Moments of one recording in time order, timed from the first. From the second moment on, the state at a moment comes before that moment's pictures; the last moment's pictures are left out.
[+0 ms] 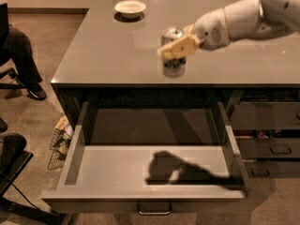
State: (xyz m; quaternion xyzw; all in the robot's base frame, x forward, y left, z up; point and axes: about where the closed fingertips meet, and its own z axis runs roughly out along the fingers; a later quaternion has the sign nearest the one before) arm 0.609 -0.063 0.948 -0.47 0.71 0.35 0.38
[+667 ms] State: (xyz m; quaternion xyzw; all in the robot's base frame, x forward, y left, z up) arm 0.686 -0.101 0.979 -0.40 0.73 0.34 0.45
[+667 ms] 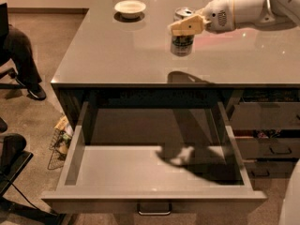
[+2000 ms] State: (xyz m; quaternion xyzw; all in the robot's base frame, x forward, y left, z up) arm 0.765 -0.153 0.909 -0.33 0.75 0.23 0.52
